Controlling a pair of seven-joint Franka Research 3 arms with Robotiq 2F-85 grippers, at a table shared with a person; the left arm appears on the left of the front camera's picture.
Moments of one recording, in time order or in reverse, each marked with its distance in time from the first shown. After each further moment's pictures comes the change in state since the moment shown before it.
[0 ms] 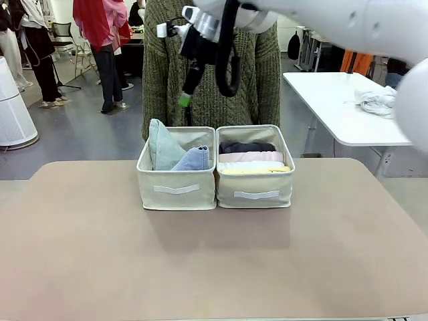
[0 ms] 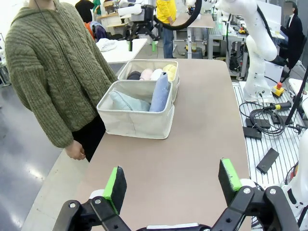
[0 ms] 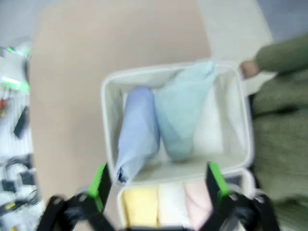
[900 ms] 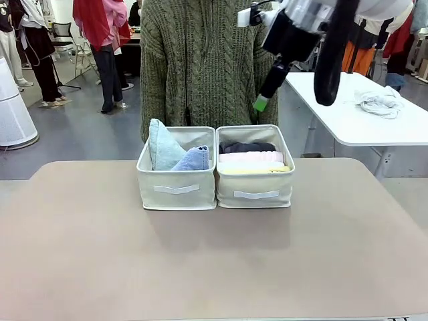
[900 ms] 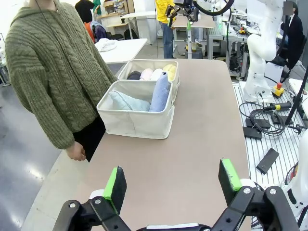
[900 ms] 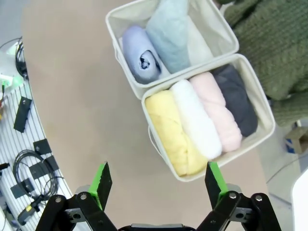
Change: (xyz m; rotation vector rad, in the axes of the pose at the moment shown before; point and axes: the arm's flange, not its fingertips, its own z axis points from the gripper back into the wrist) left arm 0.000 0.000 0.000 0.000 0.000 0.001; right arm -0.150 0.112 0.110 -0.183 0.019 -0.246
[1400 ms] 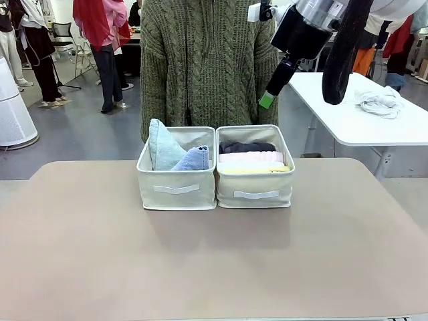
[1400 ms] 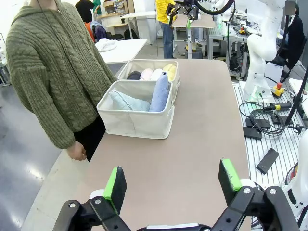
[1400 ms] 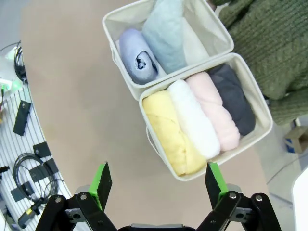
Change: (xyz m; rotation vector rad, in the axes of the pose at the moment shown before) left arm 0.000 0.000 0.000 0.000 0.000 0.000; right arm -0.005 -0.002 0.003 -0.006 -0.018 -0.012
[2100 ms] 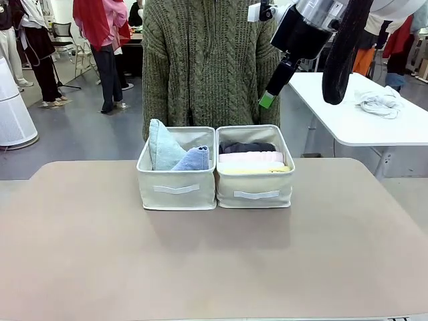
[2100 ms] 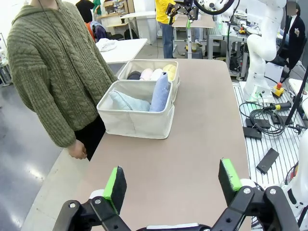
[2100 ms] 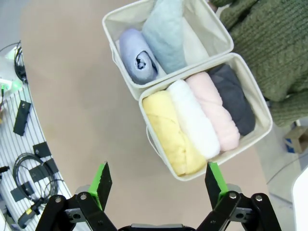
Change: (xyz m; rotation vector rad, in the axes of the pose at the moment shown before) left arm 0.000 0.000 0.000 0.000 0.000 0.000; right arm 0.000 0.000 0.000 0.000 0.000 0.000
